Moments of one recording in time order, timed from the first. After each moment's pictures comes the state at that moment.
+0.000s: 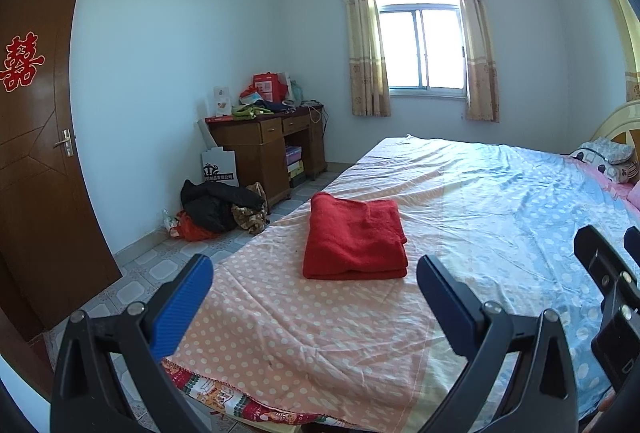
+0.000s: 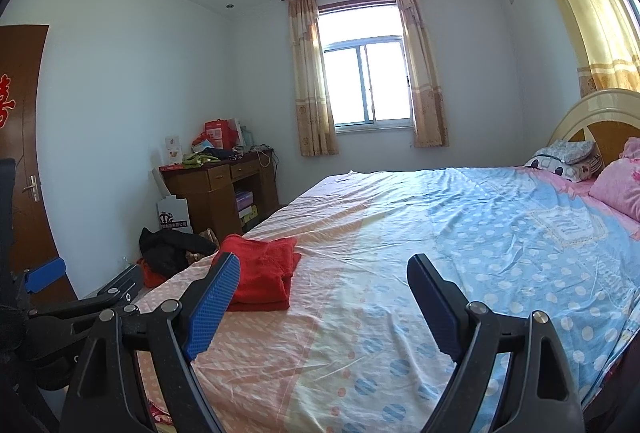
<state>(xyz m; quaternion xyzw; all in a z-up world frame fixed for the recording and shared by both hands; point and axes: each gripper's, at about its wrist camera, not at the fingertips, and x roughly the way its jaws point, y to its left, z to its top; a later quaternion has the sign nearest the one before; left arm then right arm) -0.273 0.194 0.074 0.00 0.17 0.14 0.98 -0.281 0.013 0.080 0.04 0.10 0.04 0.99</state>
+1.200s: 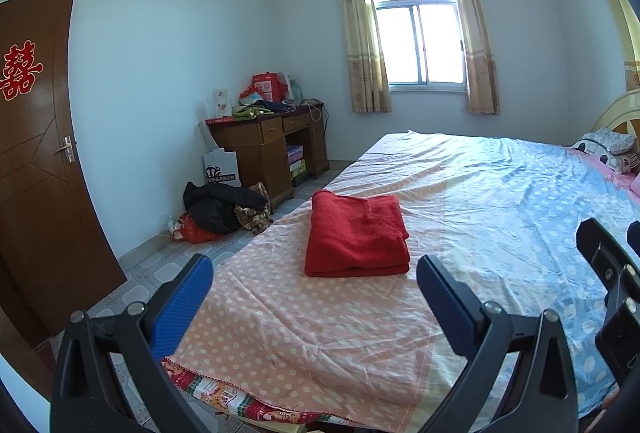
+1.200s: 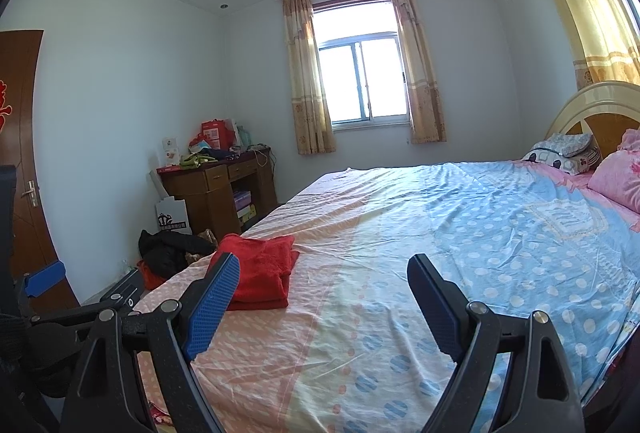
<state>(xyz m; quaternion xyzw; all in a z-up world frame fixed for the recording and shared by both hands) -0.270 0.187 0.072 0.02 0.18 0.15 0.97 -0.277 0.007 0.077 0.05 0.11 0.04 0.99</state>
